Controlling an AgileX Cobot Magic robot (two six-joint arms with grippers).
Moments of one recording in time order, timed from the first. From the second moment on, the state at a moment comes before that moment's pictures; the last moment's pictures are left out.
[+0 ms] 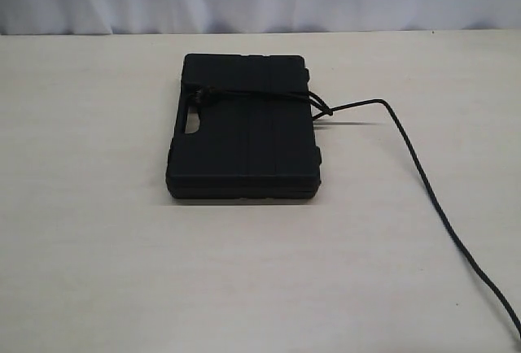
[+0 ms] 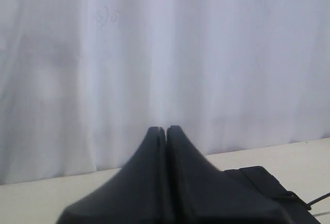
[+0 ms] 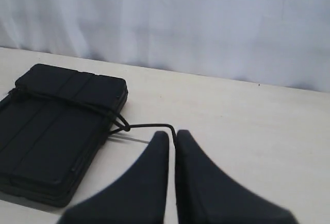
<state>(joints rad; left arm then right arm) -0.09 0.43 -0.32 -0.05 -0.10 -0.03 0.14 0.51 -0.32 -0.06 0.14 0.00</state>
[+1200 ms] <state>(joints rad) -0.06 0.00 0.00 -0.19 0.32 -0.02 0.07 0.01 0.00 0.04 0.12 0.00</state>
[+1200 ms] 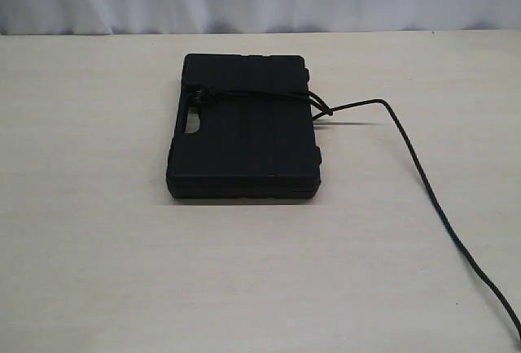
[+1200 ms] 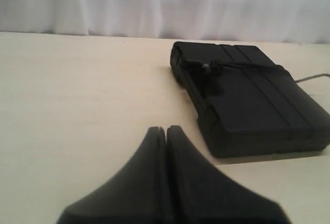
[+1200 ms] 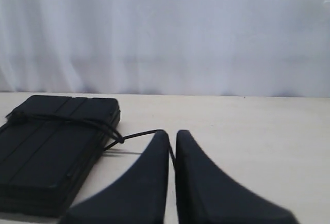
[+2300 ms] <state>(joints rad) 0.04 0.00 0.00 -0.01 0.31 -0.02 -0.02 0.01 0.00 -0.03 0.33 0.00</state>
